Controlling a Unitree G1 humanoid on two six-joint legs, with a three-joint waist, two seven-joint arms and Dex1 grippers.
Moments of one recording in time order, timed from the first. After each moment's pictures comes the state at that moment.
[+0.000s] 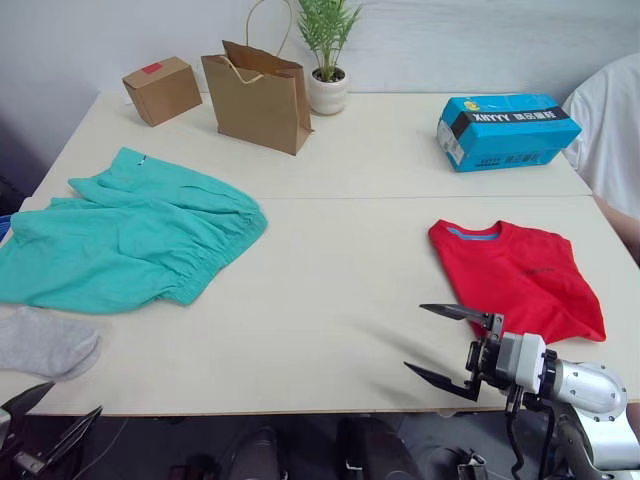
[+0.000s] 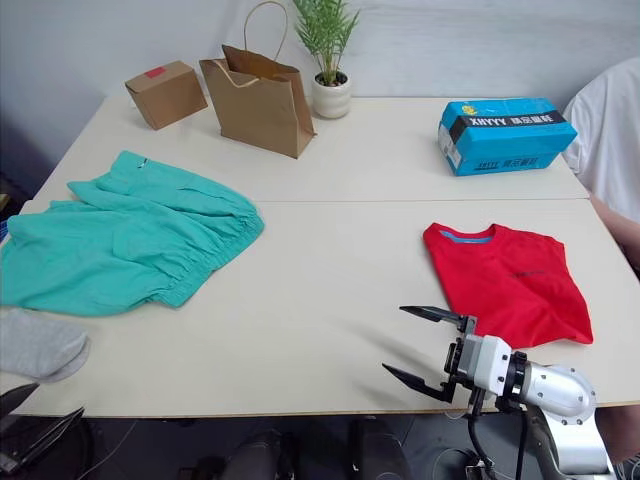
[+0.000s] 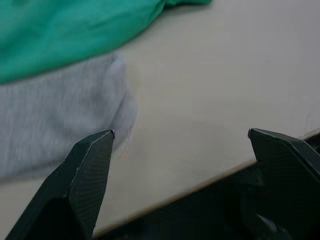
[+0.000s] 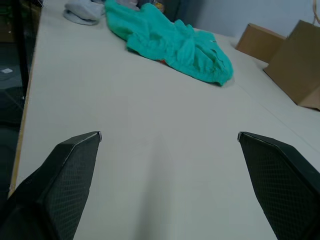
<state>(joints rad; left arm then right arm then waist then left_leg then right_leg) 0.76 0.53 0.85 -0.17 -0.49 0.07 -0.91 0.17 -0.58 -0.14 -0.22 0.41 -0.35 1.18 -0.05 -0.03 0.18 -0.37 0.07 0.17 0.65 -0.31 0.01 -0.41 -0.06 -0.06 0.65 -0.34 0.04</state>
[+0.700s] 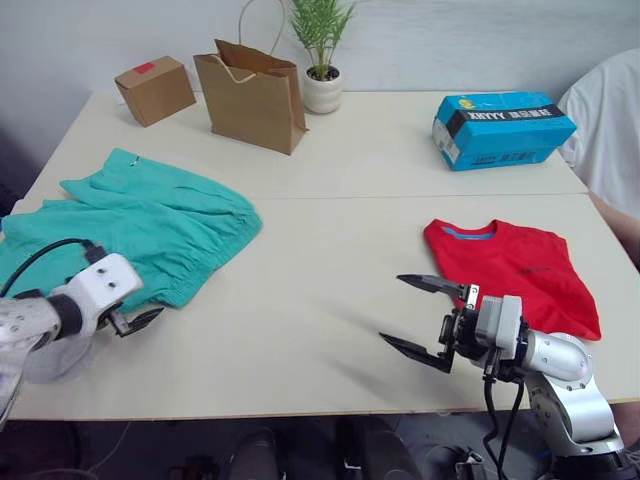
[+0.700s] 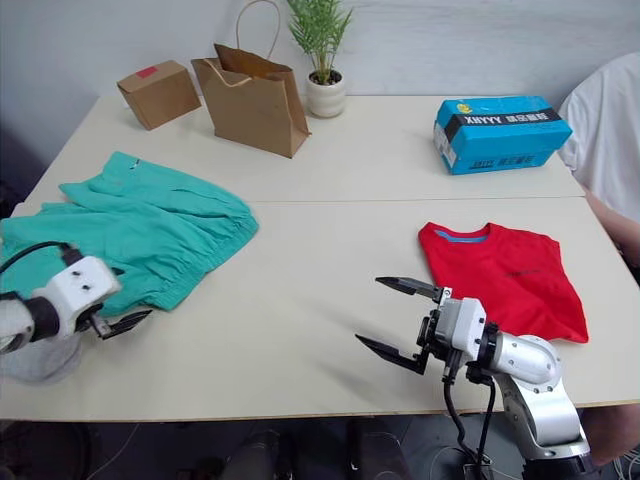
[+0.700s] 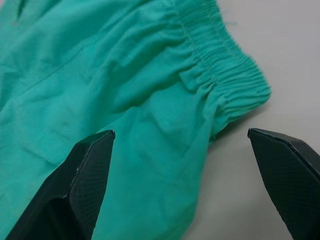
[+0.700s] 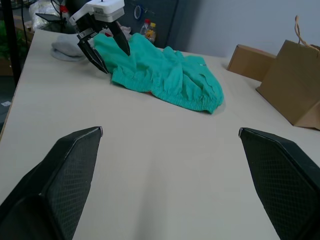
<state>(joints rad) 0.00 1.08 0.20 -0.12 -0.10 0.35 -0.73 0.03 -0.56 -0.04 -0.31 0.45 -0.17 1.03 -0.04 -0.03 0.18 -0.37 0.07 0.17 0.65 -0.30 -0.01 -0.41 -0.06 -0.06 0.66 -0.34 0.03</state>
